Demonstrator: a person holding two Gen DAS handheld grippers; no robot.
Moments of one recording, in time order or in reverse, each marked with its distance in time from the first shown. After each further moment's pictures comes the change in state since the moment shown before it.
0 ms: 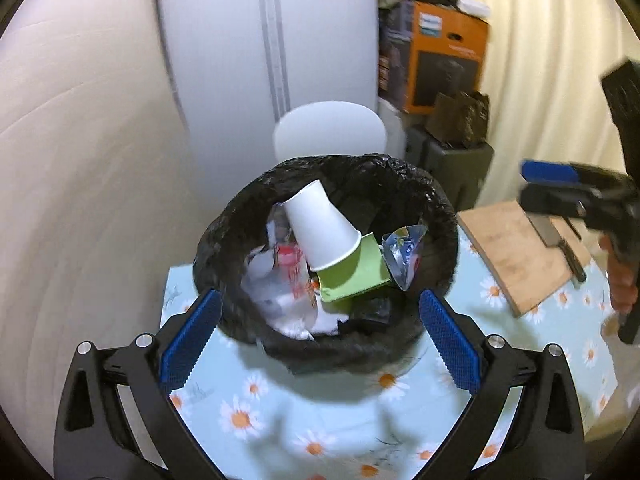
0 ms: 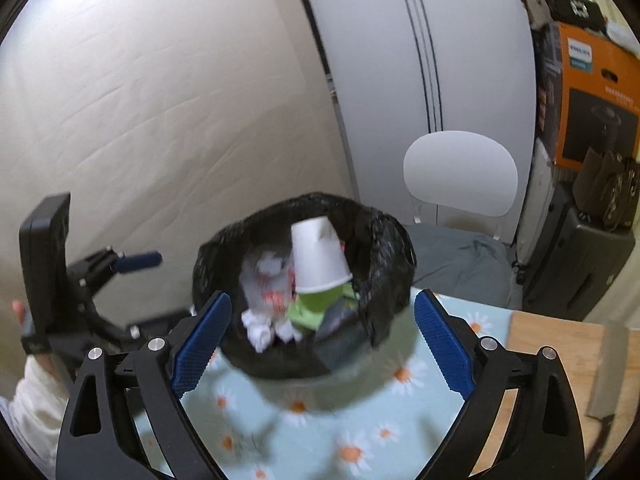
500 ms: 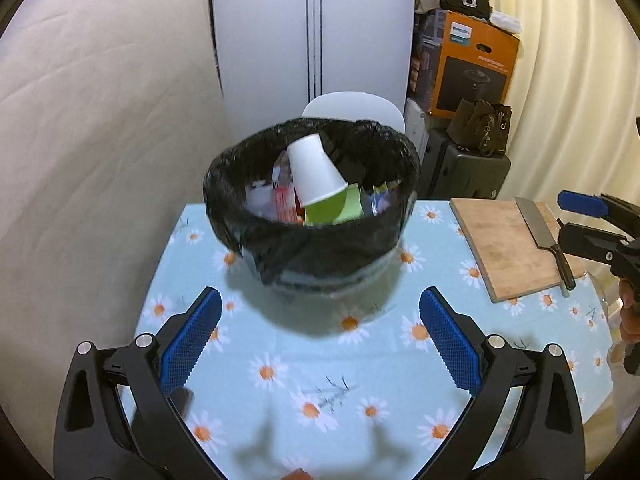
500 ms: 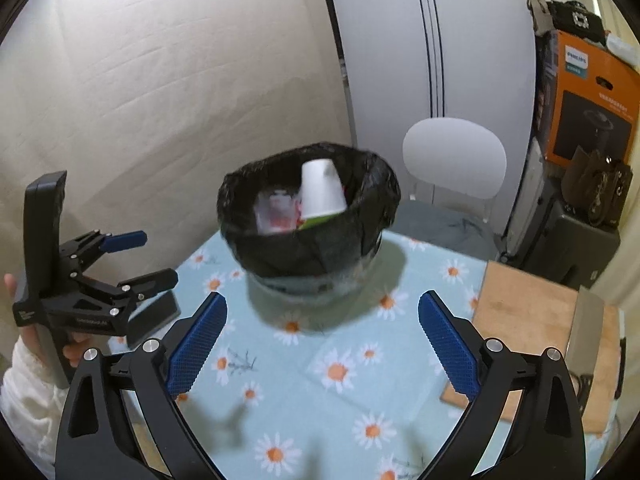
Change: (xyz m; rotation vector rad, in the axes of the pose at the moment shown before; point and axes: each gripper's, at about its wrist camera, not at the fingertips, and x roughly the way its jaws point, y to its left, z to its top) left arm -0.053 -0.051 -0.070 -0.146 0.019 0.090; right arm -0.071 0.001 -0.076 -0.062 0.050 -0.004
